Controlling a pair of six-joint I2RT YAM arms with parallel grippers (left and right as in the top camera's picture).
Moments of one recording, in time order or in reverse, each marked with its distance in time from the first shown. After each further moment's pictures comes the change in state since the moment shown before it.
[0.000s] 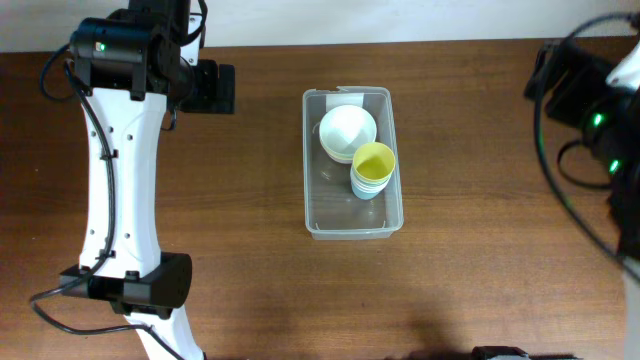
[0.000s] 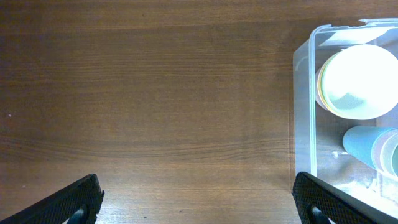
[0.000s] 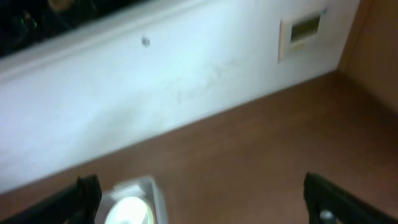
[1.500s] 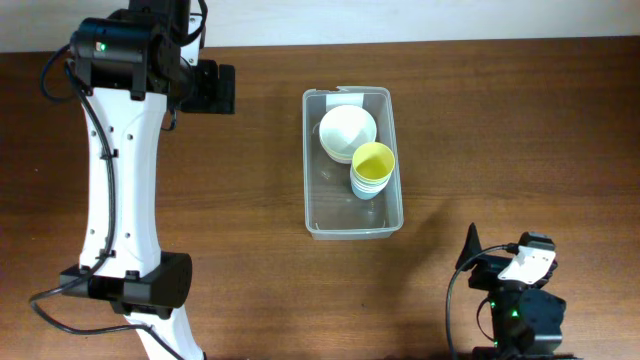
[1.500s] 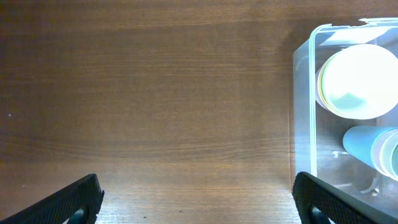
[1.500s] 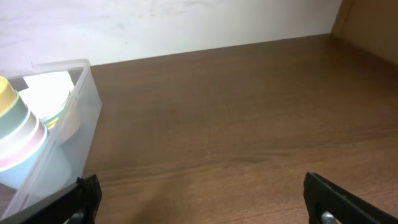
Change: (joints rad) left arm 0.000 0.000 -0.002 0.000 0.000 0.000; right arm 0.000 -1.232 -1.644 0.565 0.011 -0.202
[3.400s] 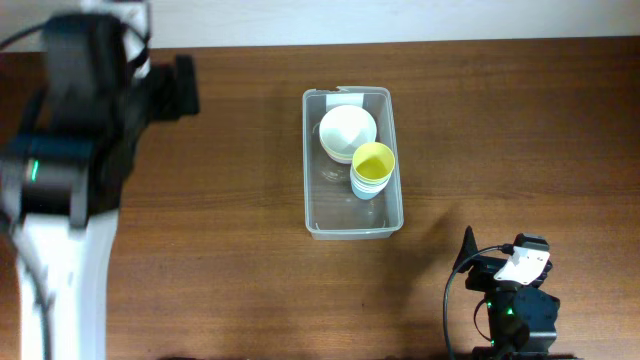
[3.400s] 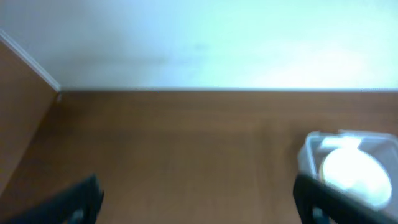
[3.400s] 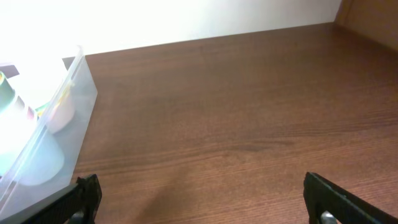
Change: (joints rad) left arm 0.053 -0.579 -0.650 0.634 -0.087 0.061; right arm 0.000 -0.018 -0.046 0.000 0.000 0.001
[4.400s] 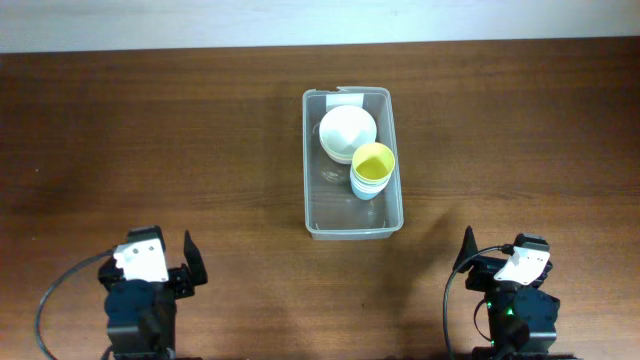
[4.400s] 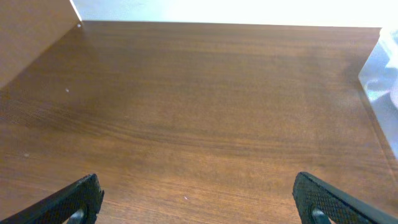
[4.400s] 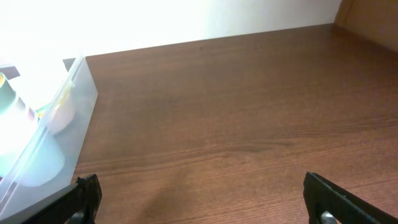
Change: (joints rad) left arm 0.139 -1.130 -1.476 0.481 0.012 0.023; right arm 0.000 -0.003 0.000 0.001 0.000 0.000
